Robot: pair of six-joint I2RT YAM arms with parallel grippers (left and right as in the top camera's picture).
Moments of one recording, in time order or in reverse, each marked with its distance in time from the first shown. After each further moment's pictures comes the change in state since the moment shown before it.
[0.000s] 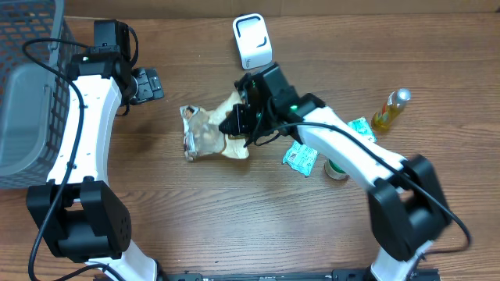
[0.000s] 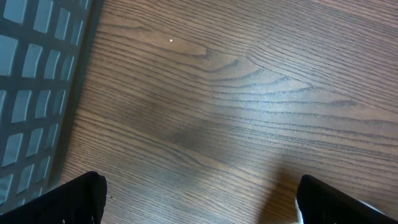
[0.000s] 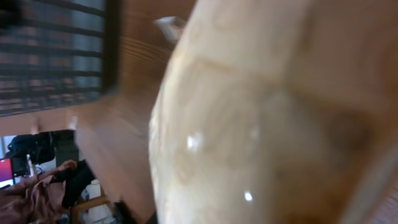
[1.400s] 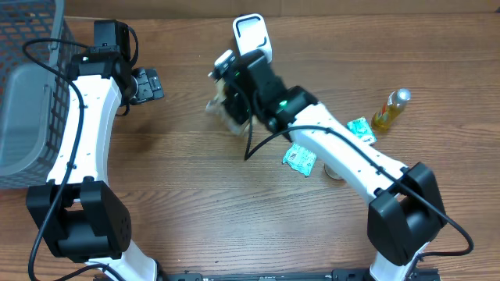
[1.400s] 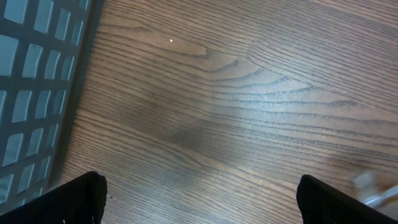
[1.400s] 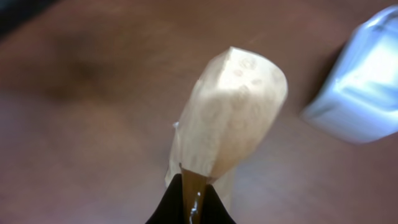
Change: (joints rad) left arm 0.000 0.000 0.000 0.000 0.000 0.000; right arm 0.086 0.013 0.160 -0.071 0.504 -0.656
